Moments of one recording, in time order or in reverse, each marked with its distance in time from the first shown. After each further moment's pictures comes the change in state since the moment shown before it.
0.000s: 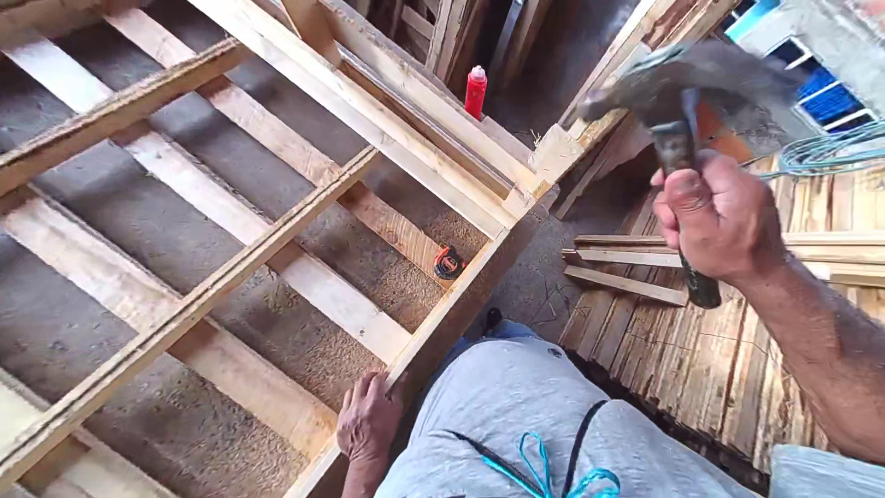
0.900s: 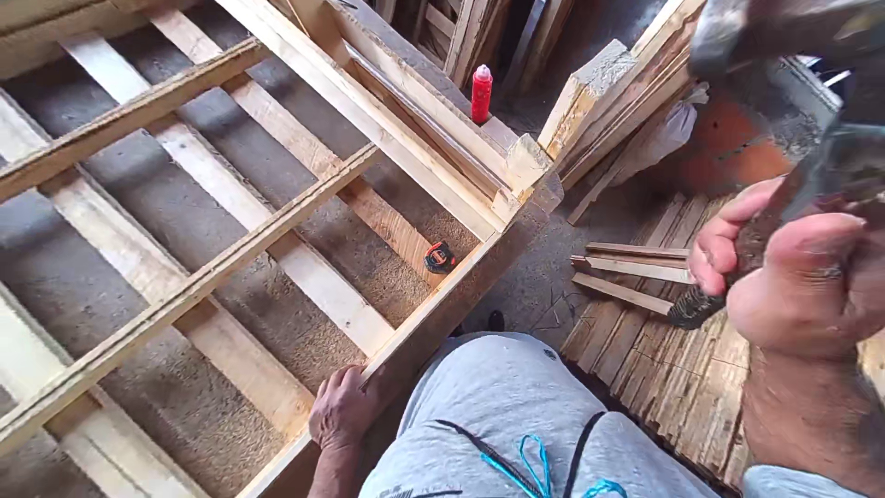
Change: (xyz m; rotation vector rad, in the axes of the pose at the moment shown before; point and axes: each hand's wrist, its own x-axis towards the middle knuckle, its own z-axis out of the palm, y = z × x) left_hand 0.000 0.015 0.002 0.074 -0.041 -0.086; right_hand -0.021 0.027 -0.028 0.399 0.108 -0.183
